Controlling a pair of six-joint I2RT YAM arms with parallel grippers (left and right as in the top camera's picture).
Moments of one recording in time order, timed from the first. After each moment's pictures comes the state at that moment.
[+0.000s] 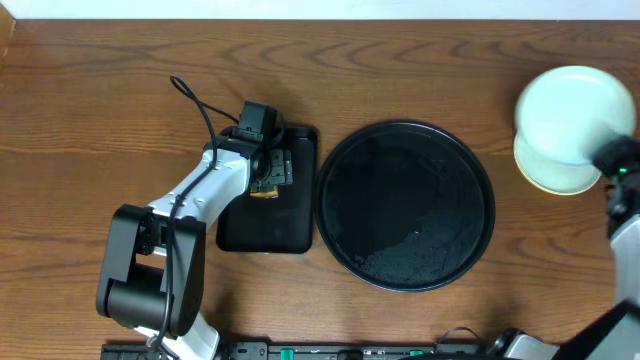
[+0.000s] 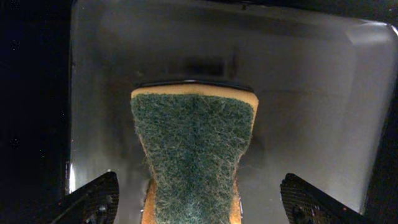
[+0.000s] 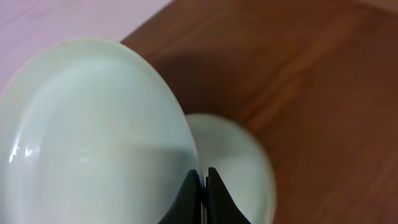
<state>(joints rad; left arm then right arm) -0.25 1.79 1.06 -0.52 -0.04 -0.33 -0.61 1.45 0.88 -0.03 -0.15 0.28</state>
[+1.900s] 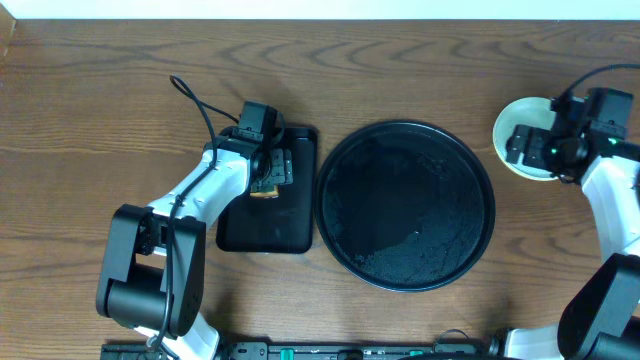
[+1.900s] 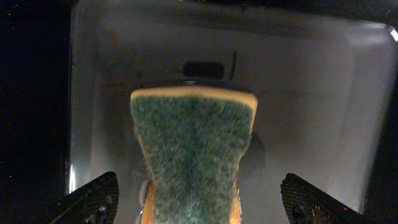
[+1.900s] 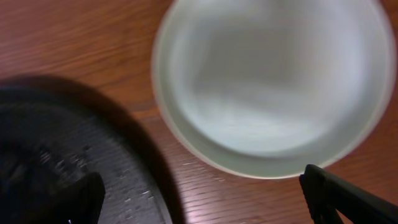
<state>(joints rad) -0.25 1.79 1.06 -0.51 -0.04 -0.33 -0.27 1.62 1.15 -0.62 -0.16 -0.02</state>
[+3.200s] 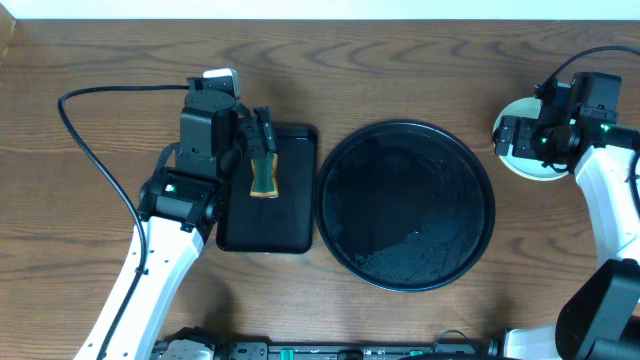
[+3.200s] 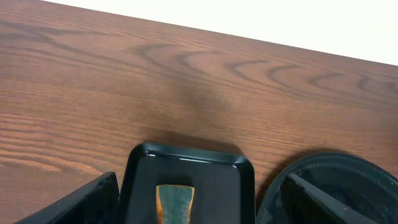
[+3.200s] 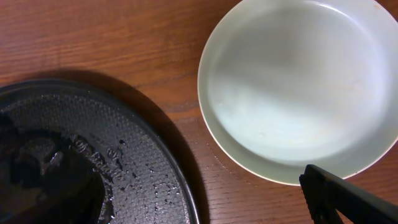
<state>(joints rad) -0.25 1.24 1.06 -0.44 -0.11 -0.33 -0.21 1.62 1.23 -0.69 -0.16 -0.04</state>
